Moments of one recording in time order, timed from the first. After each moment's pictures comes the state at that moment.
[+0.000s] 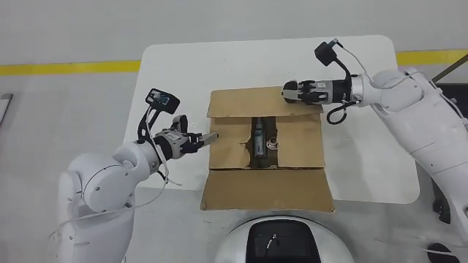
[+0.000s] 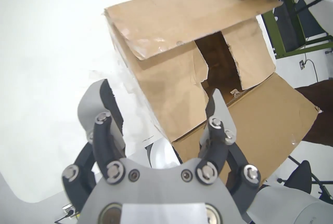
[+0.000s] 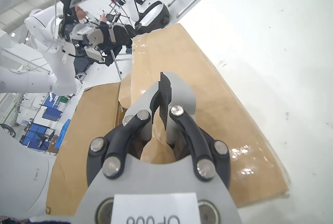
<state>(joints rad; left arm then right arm) 1.03 -1.09 -1.52 -2.09 0.64 -0.08 -1.28 -0.50 -1.10 0.98 -1.06 0.11 -0.81 0.98</state>
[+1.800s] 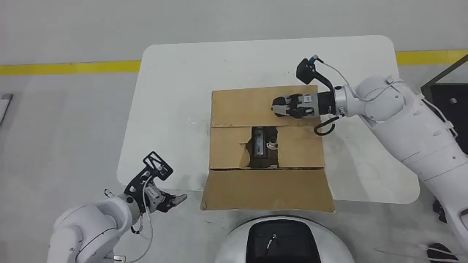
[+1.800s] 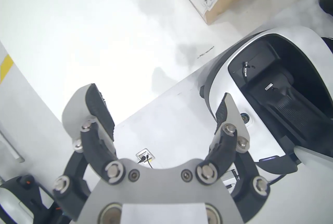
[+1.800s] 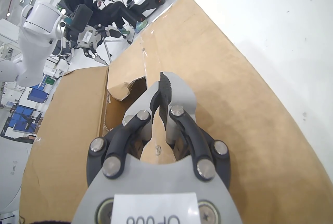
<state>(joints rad) 1.54 -1.00 -1.75 -2.15 0.95 -0.66 -1.11 -0.52 -1.11 0.92 -1.12 -0.05 -0.81 0.90</state>
